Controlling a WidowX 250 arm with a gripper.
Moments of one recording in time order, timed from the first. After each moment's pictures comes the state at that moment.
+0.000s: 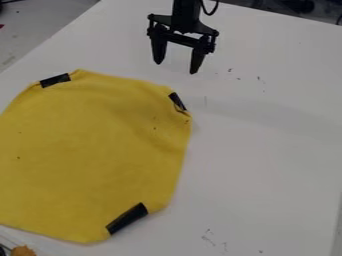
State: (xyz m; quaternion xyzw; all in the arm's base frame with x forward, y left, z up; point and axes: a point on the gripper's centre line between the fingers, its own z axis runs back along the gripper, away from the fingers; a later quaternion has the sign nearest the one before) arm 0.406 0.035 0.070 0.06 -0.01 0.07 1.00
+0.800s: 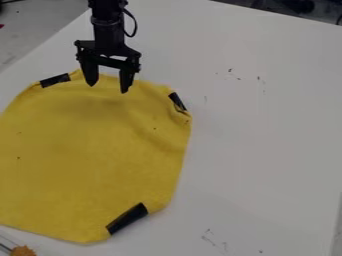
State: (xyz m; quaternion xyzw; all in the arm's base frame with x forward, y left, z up) arm 0.354 0.142 0.035 0.05 -0.02 0.10 0.99
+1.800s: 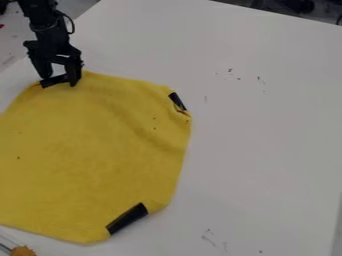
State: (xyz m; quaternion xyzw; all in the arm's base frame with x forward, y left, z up) arm 0.357 0.245 0.014 0.05 -0.08 0.08 0.99
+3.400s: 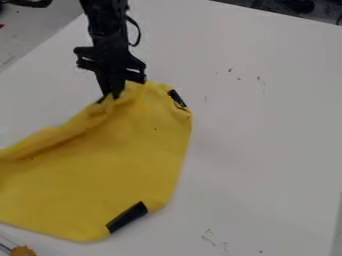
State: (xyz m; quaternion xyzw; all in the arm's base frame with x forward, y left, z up) arm 0.322 0.092 0.044 0.05 -0.09 0.08 0.99
